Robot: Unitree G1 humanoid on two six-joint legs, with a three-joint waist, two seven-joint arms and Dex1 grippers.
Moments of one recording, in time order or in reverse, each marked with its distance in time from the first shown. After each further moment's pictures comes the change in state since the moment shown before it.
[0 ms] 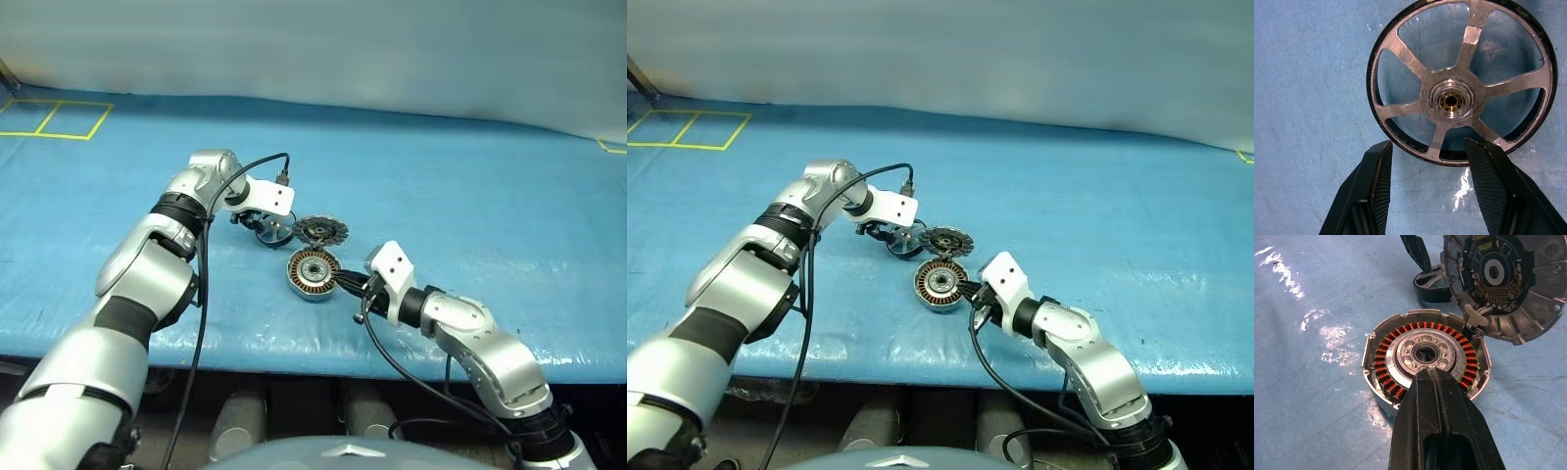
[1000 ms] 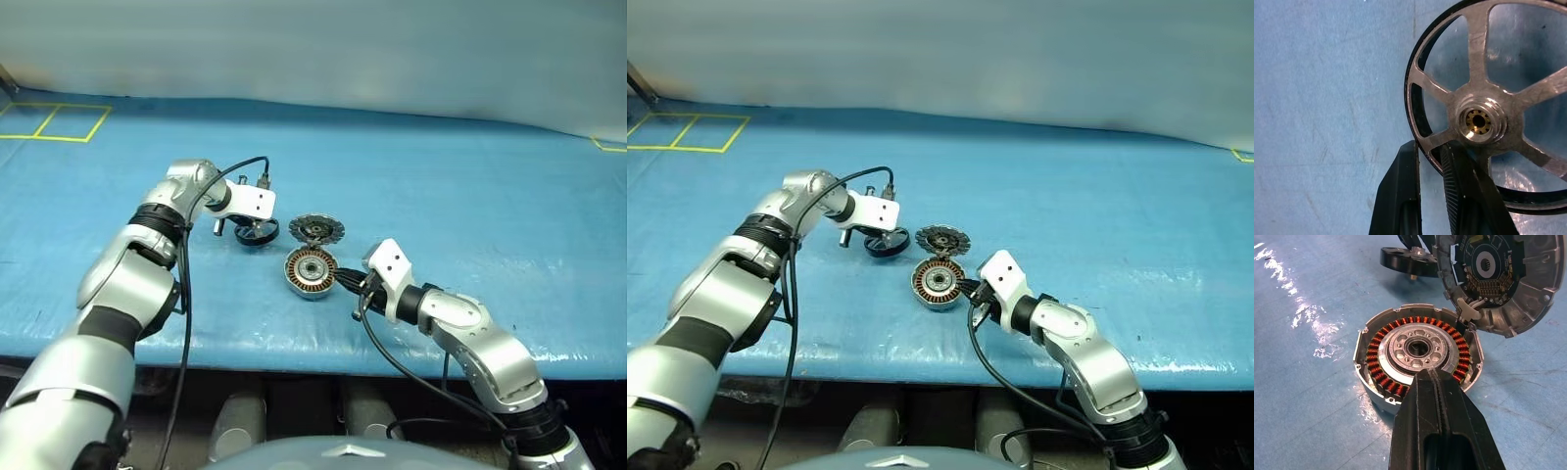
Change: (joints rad) left arm 0.069 0.100 0.030 -0.026 -0.017 -0.084 0.098; right arm -0.017 0.010 0.007 0.040 -0.020 -0.008 -0.002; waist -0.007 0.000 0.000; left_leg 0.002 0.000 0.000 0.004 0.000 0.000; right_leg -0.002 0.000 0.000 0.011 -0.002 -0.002
